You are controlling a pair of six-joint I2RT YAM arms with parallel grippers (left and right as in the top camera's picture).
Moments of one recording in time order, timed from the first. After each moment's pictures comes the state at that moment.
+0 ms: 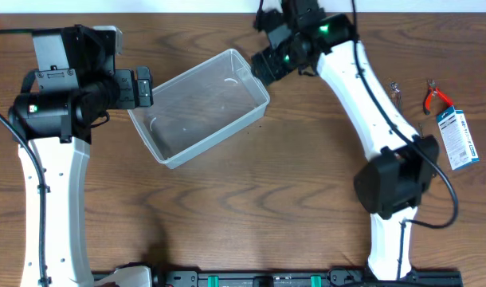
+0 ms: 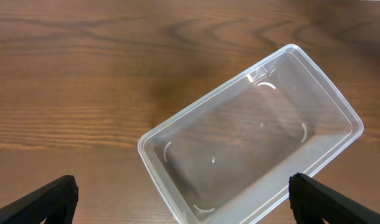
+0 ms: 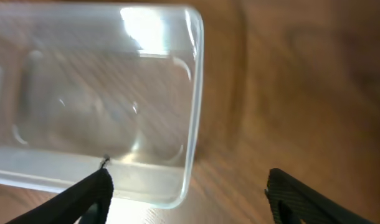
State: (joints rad) left arm 0.08 1.41 1.57 -1.02 0.16 0.05; right arm 0.40 2.16 2.14 -1.06 -0.23 -0.14
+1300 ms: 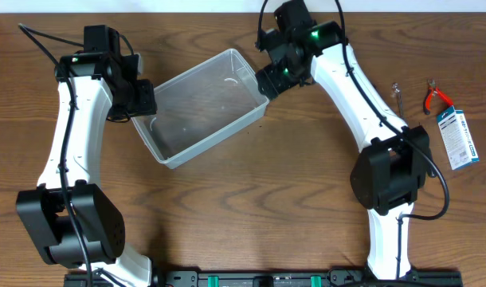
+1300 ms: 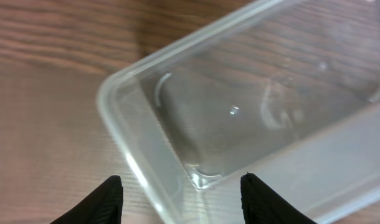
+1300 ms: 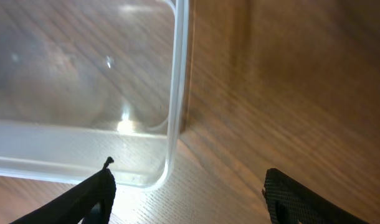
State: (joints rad) left arm 0.08 1.77 1.57 -1.13 0.12 -0.05; right arm 0.40 2.20 2.06 -1.10 -0.18 -0.15
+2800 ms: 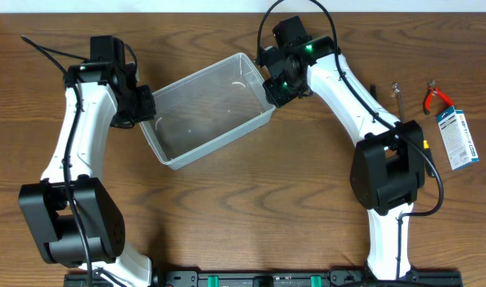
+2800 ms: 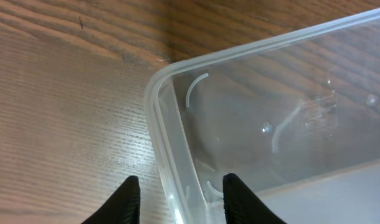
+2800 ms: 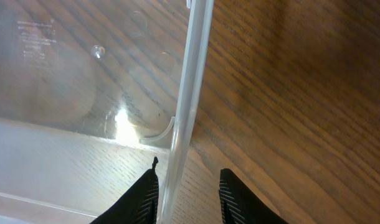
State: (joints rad) left arm 0.08 1.78 1.46 -1.02 0.07 -0.18; right arm 0.40 2.20 1.92 -1.01 -0.19 -0.17
